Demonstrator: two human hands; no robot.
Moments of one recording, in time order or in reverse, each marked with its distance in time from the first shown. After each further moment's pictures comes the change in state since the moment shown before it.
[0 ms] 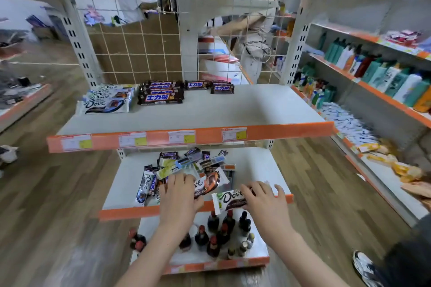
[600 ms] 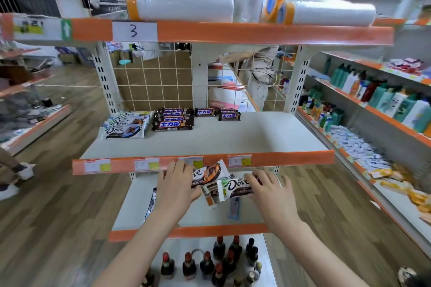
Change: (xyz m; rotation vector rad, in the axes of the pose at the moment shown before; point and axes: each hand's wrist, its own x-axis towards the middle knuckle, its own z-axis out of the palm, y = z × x) left_hand 0.040 -0.009 -0.080 0.061 0.142 0.094; right_hand 0.070 0.013 -0.052 -0.029 0.135 -0.014
